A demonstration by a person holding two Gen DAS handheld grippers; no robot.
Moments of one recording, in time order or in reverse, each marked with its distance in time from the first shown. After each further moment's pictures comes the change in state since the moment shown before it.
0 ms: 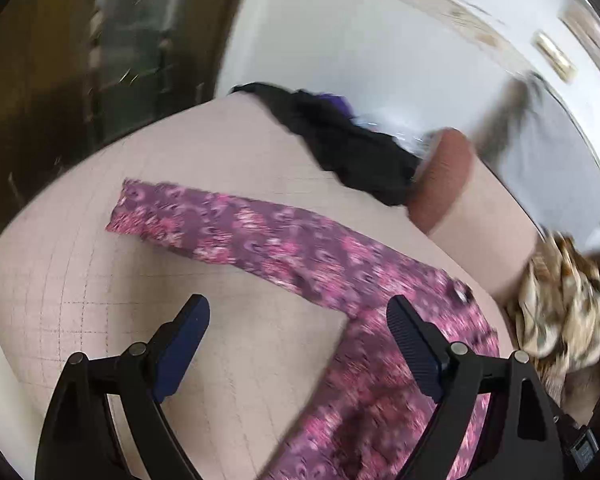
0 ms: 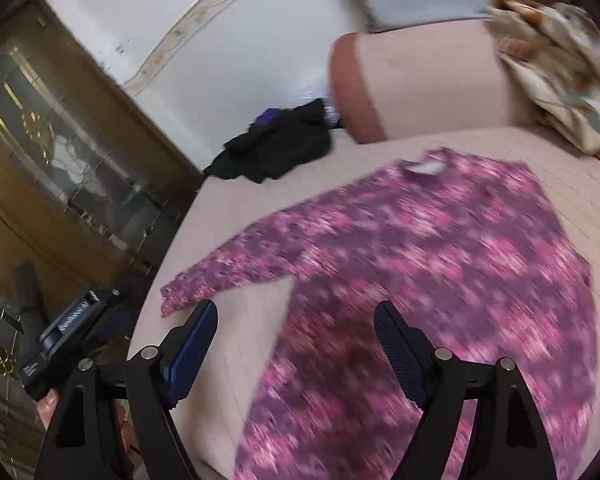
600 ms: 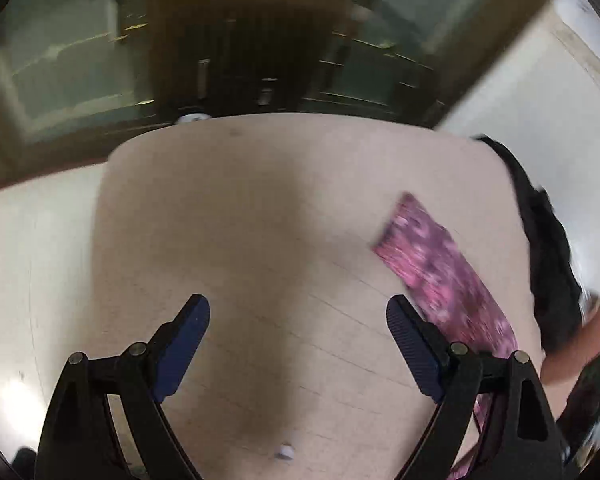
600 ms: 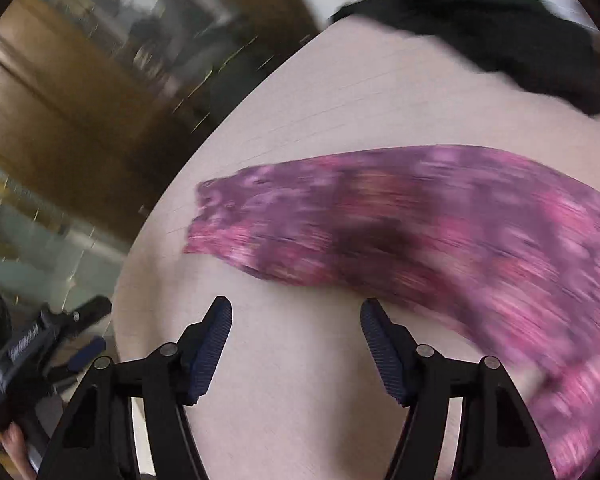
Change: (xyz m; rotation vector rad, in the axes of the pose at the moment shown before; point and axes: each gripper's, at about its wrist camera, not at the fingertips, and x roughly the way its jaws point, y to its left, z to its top) left arm 0.012 0.212 0.007 -0.625 -0.004 0.438; right arm 0.318 0.201 -0.011 -0.413 0.498 0.204
